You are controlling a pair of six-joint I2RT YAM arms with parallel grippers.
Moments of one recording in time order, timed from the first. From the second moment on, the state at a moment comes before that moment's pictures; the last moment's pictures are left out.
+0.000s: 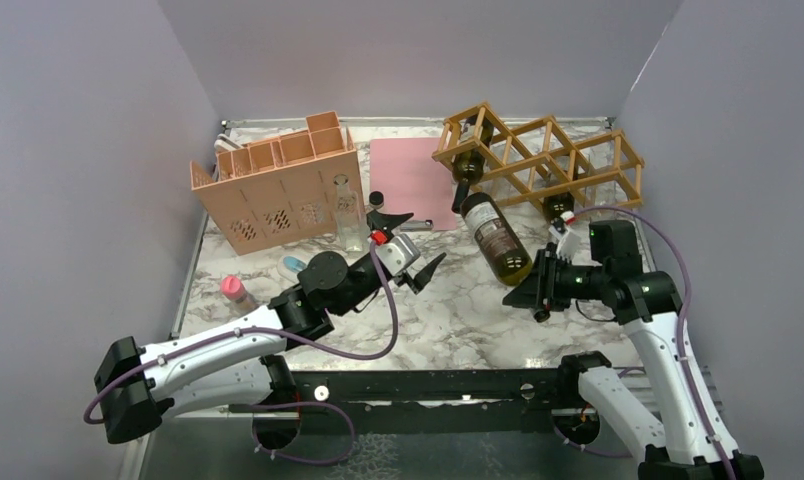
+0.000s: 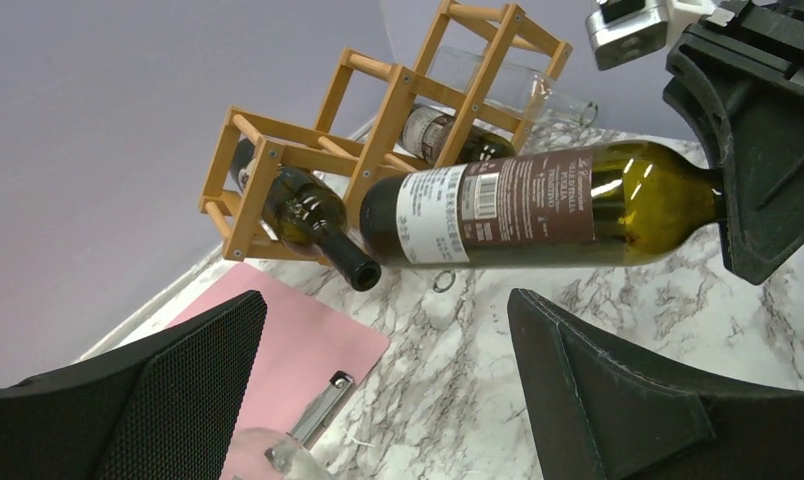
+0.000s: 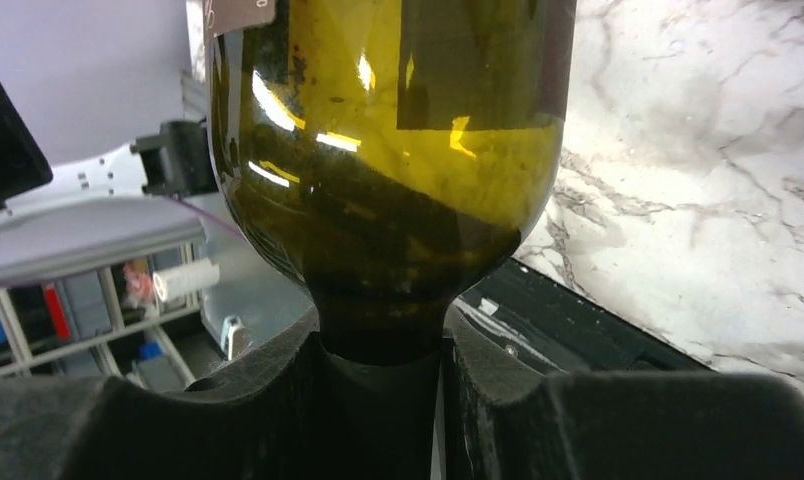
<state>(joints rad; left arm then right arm) -1.06 0.93 0.65 0.42 -0.14 0.27 0.14 0.73 0.88 -1.04 -0.70 0.40</state>
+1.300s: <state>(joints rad) -1.09 1.08 0.46 0.56 0.46 0.67 0.48 1.10 0.91 -1.13 -0.76 0.26</state>
